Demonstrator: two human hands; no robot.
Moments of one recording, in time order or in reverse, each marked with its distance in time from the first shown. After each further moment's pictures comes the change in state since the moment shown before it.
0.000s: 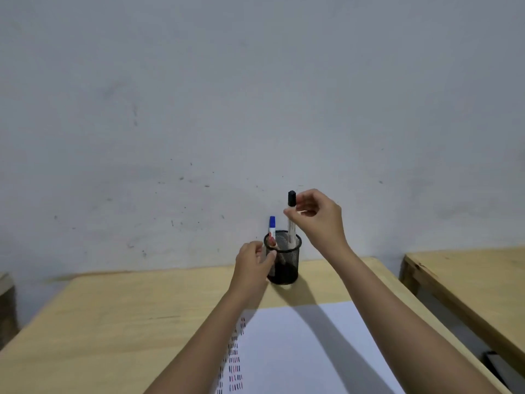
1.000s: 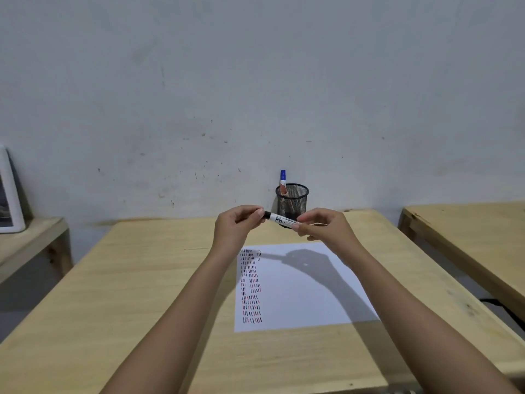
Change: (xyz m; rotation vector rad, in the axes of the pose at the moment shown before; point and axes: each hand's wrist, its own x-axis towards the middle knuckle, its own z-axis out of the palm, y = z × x) left_hand -0.096 0.016 -0.072 -0.463 0.033 -0.032; right_hand -0.123 0.012 -0.026 0.187 -0.323 0.363
